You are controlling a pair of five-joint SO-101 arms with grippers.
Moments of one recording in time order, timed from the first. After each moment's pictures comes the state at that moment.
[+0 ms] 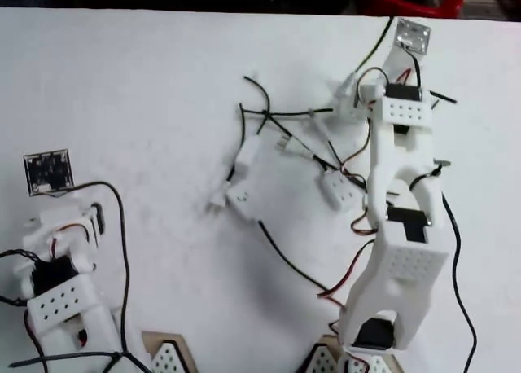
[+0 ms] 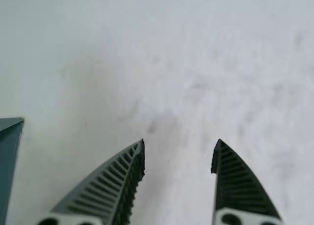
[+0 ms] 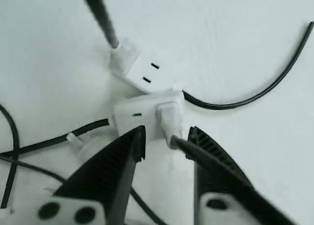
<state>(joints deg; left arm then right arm) -35.9 -60.9 79.2 39.3 -17.3 3.9 26.7 -17.0 56.2 -9.4</state>
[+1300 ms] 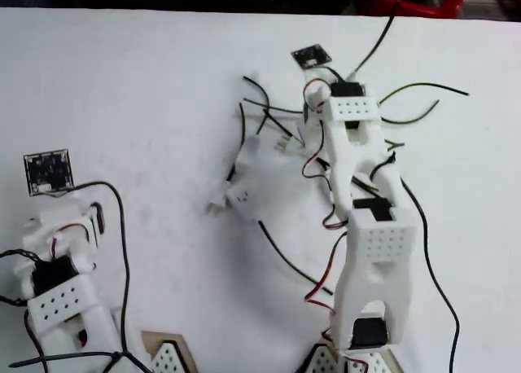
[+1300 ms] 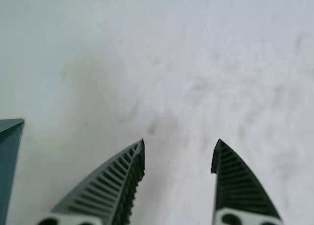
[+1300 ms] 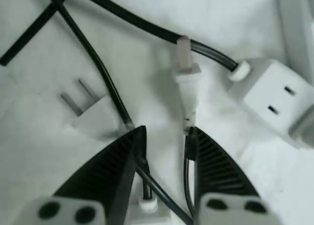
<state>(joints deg) -35.9 -60.9 79.3 38.8 -17.3 -7.0 37.3 -21.8 67.2 19.7</state>
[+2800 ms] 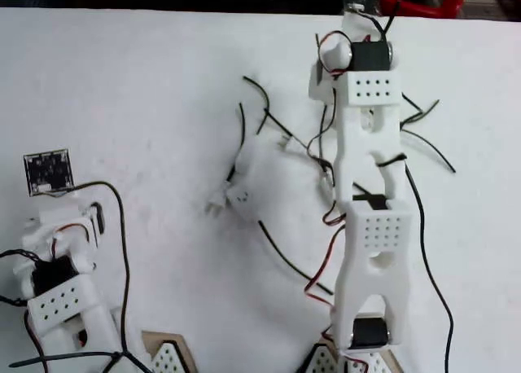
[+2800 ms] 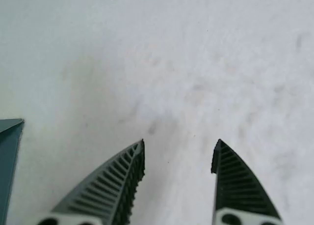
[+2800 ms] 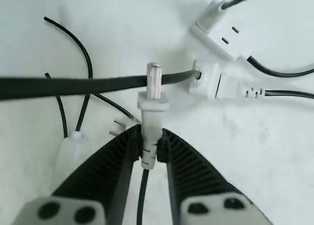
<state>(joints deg) -35.9 -60.9 79.3 38.8 -17.3 -5.9 43.1 -66.2 98.1 -10.9</state>
